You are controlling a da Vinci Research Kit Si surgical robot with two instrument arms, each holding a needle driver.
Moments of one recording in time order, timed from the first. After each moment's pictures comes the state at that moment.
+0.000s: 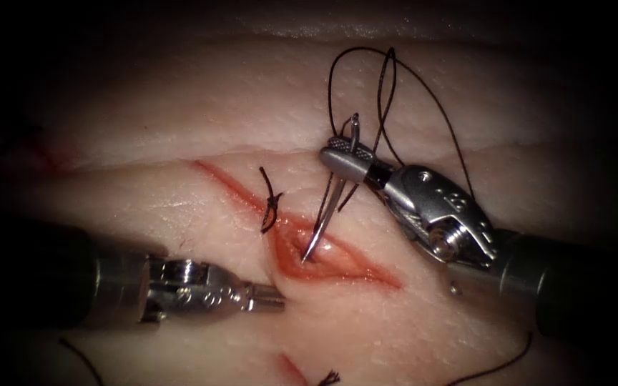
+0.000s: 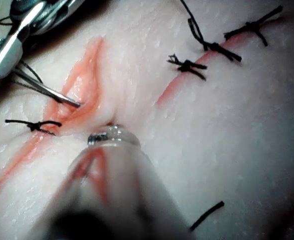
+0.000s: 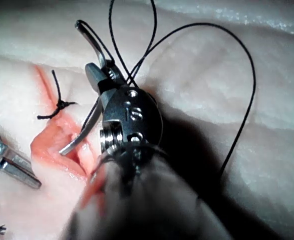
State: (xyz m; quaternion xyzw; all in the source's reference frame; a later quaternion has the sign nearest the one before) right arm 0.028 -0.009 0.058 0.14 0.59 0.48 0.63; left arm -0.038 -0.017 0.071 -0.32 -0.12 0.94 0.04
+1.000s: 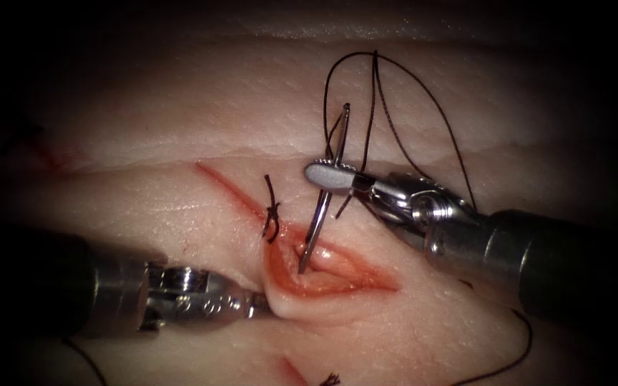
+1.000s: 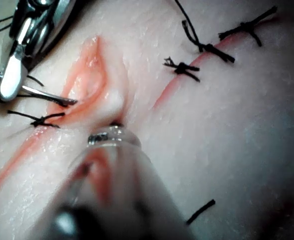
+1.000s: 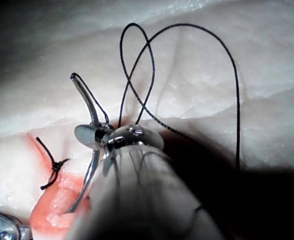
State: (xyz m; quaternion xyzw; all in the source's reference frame) right arm 0.030 -0.012 0.060 0.40 0.50 0.61 0.47; left arm -0.038 -0.017 0.071 -0.32 -0.12 0.94 0.04
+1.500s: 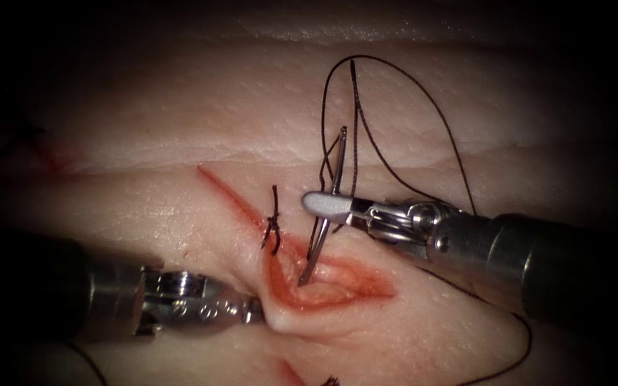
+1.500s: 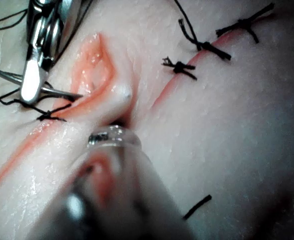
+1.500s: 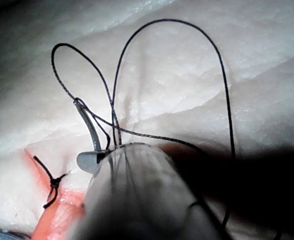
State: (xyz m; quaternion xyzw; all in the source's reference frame) right arm 0.031 -0.016 0.058 0.51 0.43 0.64 0.38; left arm -0.038 -0.017 0.072 -0.32 -0.12 0.94 0.04
